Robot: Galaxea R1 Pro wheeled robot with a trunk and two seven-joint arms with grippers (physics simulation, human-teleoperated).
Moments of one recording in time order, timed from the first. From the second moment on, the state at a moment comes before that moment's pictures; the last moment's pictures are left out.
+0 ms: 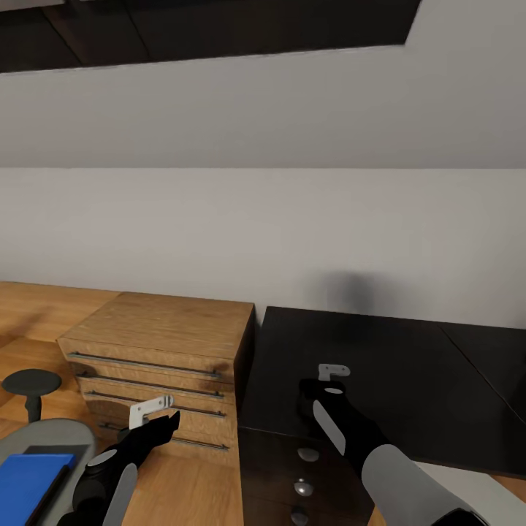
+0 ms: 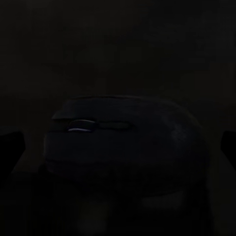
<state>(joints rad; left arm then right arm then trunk) -0.11 -0.04 0.05 -1.55 0.21 0.63 0.21 -0.70 0.09 0.34 -0.57 -0.38 0.25 -0.38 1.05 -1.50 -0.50</state>
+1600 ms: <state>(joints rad) -0.11 -0.04 0.05 -1.55 0.22 0.64 0.21 -0.70 0.09 0.33 -0.57 -0.38 0.30 -0.38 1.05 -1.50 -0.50</state>
